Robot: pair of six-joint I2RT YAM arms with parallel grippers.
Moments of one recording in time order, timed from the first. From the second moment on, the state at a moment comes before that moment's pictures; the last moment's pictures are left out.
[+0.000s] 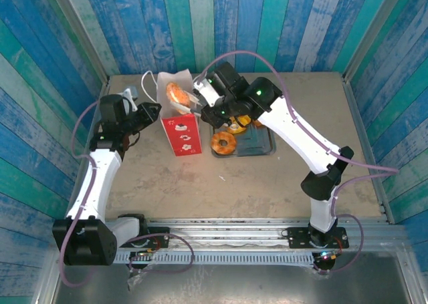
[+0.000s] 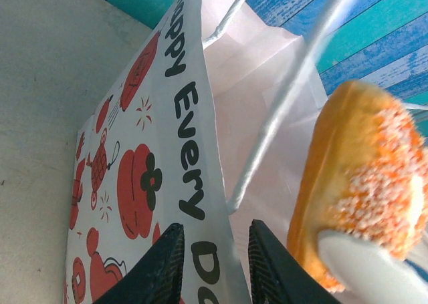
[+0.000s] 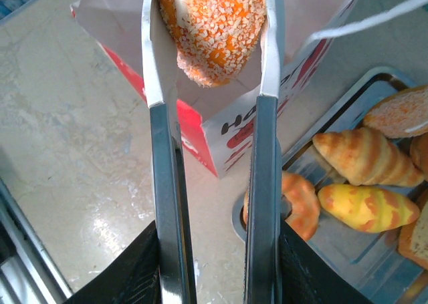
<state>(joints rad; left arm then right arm) 0.01 1.13 0.96 -0.30 0.45 -0.61 0.87 1.92 2.25 -1.23 -0.02 0.01</state>
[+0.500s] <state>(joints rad) 0.01 1.13 0.96 -0.28 0.45 -0.61 0.87 1.92 2.25 -1.27 -0.07 0.04</state>
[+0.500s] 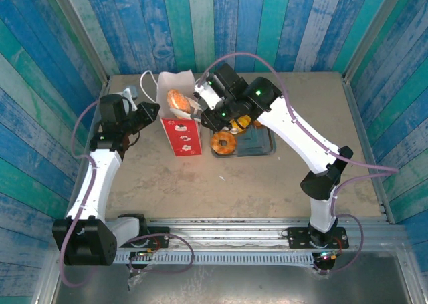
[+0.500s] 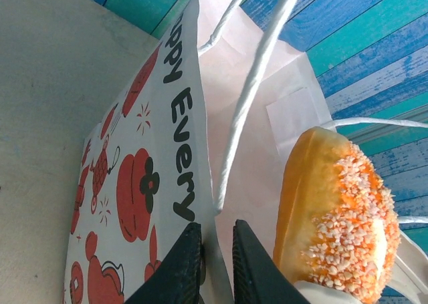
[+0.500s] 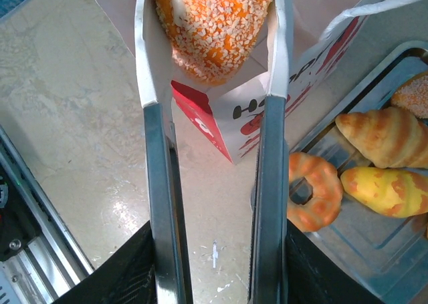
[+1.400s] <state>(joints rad) 0.01 1.13 0.95 -0.26 0.45 -0.62 0.85 1.93 2.29 -1.26 -0.08 0.07</state>
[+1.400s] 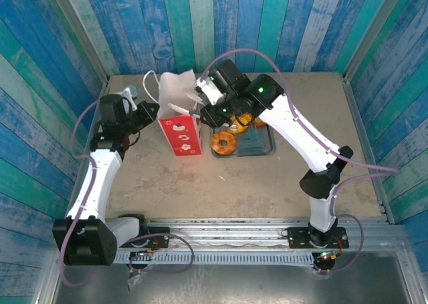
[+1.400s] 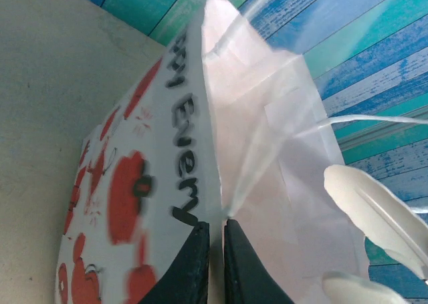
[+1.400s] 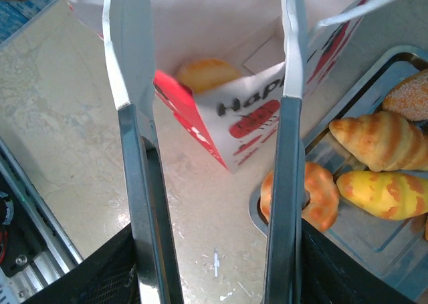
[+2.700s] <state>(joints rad) 0.01 0.88 0.89 -0.32 0.28 -0.50 0.16 1.30 1.25 -0.88 -0.44 0.38</state>
